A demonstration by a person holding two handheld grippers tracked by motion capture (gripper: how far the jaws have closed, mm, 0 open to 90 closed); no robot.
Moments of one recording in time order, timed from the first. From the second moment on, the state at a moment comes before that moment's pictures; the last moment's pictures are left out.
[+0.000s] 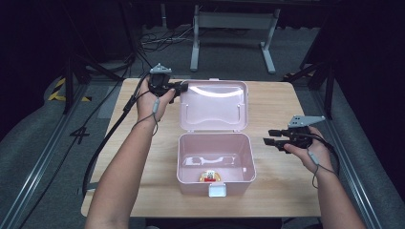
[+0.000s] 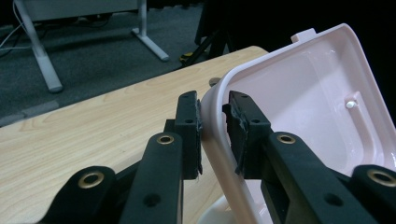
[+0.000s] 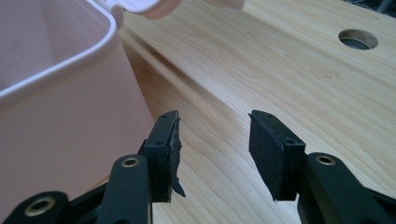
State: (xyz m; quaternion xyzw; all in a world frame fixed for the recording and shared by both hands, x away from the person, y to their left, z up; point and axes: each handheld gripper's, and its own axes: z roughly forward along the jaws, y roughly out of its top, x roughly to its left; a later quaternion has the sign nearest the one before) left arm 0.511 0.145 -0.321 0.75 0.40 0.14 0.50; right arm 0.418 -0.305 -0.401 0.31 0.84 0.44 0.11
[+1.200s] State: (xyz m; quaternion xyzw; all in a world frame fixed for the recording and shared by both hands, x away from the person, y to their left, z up) left arm 0.460 0.149 -0.286 0.75 0.34 0.19 0.54; right arm 0.398 -0.291 -0.374 0.29 0.83 0.47 0.10
